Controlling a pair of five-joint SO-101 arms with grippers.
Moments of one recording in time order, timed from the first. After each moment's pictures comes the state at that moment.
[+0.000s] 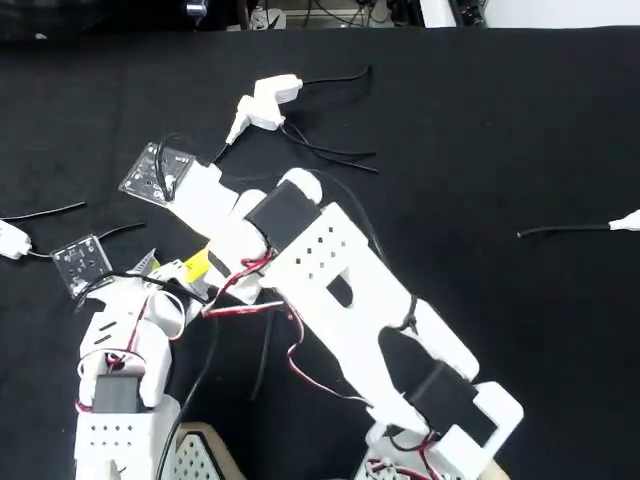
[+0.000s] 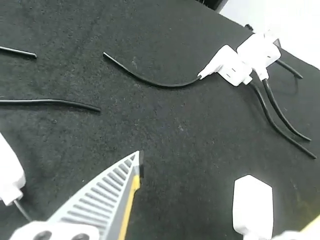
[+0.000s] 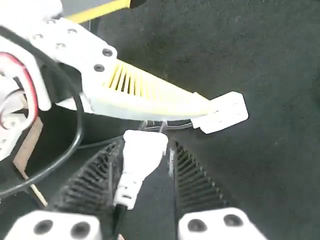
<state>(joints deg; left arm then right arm) -4.2 -96.2 97.0 40.2 24.4 -46.7 -4.6 -9.7 95.9 17.7</state>
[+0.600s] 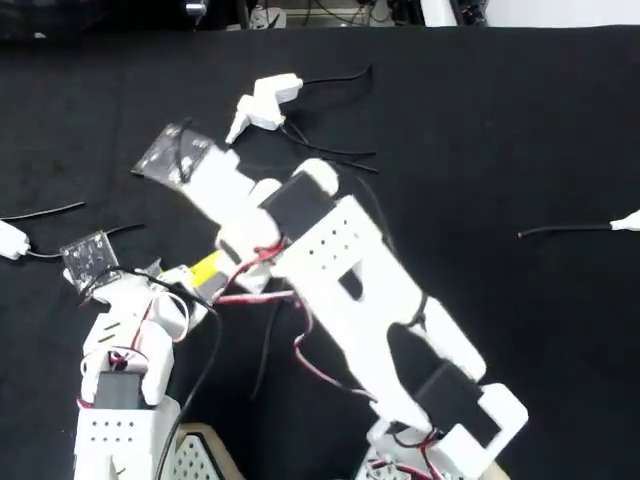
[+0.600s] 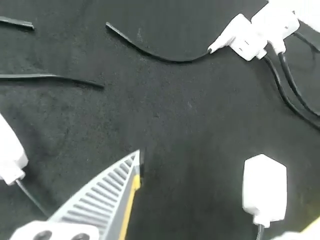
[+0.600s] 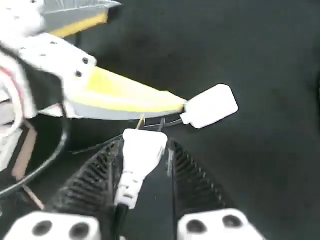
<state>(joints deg) -4.0 -95.7 97.0 41.1 24.1 -43.2 -4.5 -10.5 96.9 15.6</state>
